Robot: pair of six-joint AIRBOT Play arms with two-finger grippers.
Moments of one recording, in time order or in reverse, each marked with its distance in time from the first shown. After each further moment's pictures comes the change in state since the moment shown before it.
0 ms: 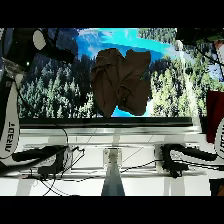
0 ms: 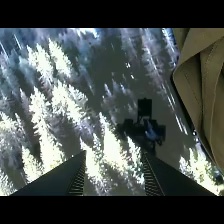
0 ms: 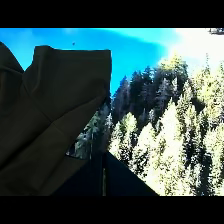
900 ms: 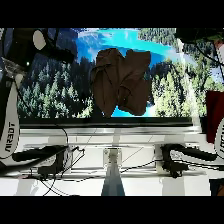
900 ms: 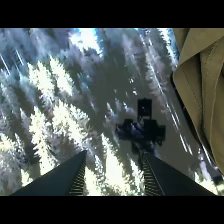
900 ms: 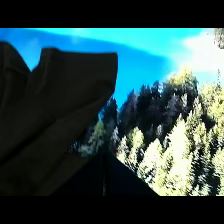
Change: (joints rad) left arm 0.000 0.000 0.000 0.000 0.000 0.000; right arm 0.000 0.000 -0.002 0.027 0.020 -0.061
